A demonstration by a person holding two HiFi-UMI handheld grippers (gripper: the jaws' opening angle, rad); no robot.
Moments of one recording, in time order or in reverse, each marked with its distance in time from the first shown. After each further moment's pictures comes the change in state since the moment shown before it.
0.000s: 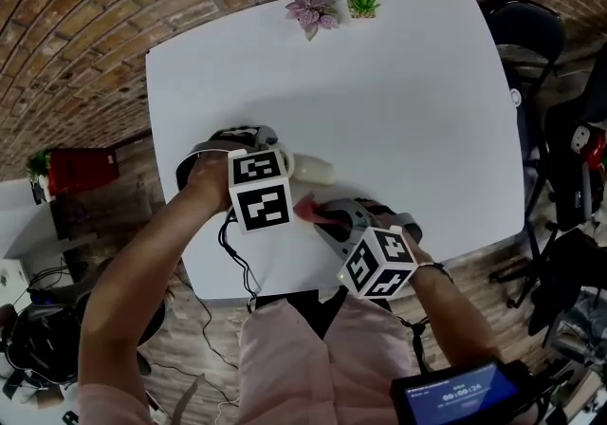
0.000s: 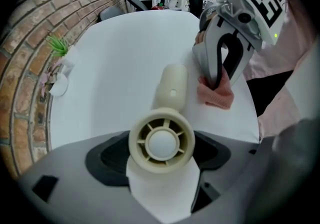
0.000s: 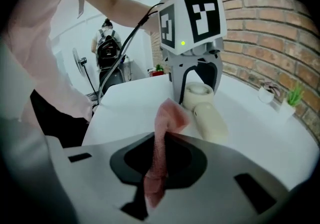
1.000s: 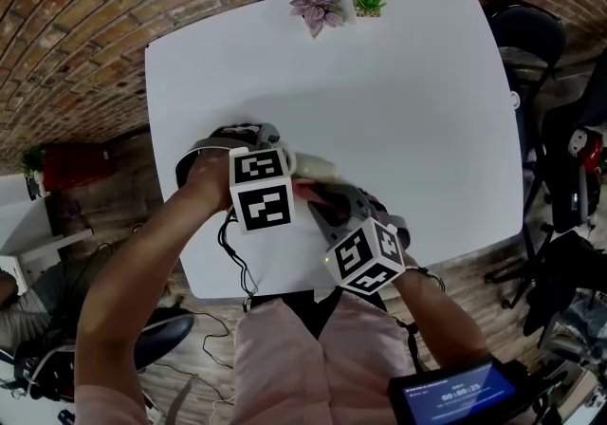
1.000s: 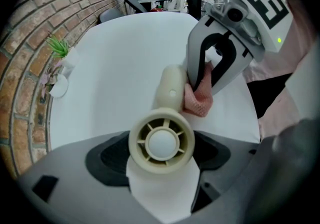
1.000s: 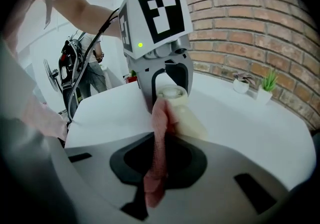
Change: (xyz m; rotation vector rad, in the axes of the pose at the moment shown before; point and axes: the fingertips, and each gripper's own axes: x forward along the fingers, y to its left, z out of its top) left arm -0.001 0.000 0.000 0.011 -0.020 0.001; right arm 0.006 -0.040 0.012 0.211 -0.039 -0.219
